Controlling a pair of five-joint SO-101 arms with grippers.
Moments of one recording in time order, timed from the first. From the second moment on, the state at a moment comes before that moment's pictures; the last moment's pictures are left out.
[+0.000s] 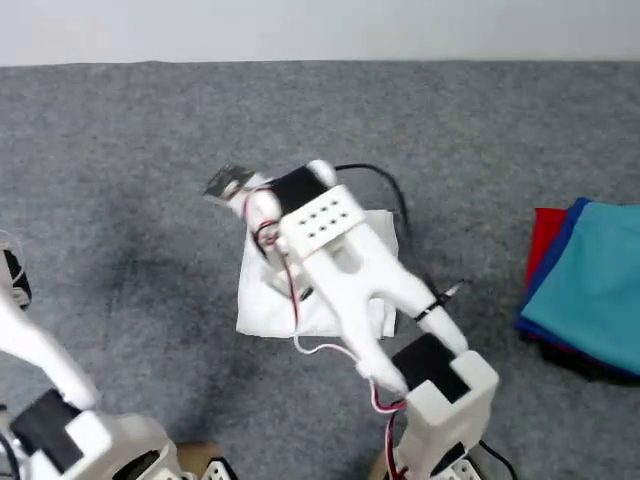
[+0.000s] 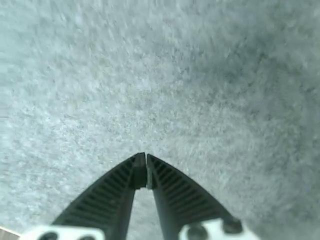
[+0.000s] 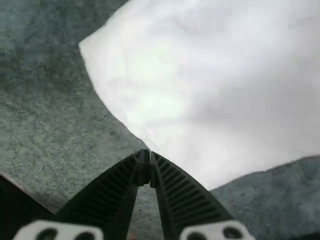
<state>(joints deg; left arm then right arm) -48.4 -5.0 0.5 98.6 -9.3 -37.5 13.2 -15.9 100.7 17.5</state>
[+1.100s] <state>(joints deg) -50.7 -42.5 21.4 99.3 -15.7 -31.8 35.6 -15.9 59.1 25.0</state>
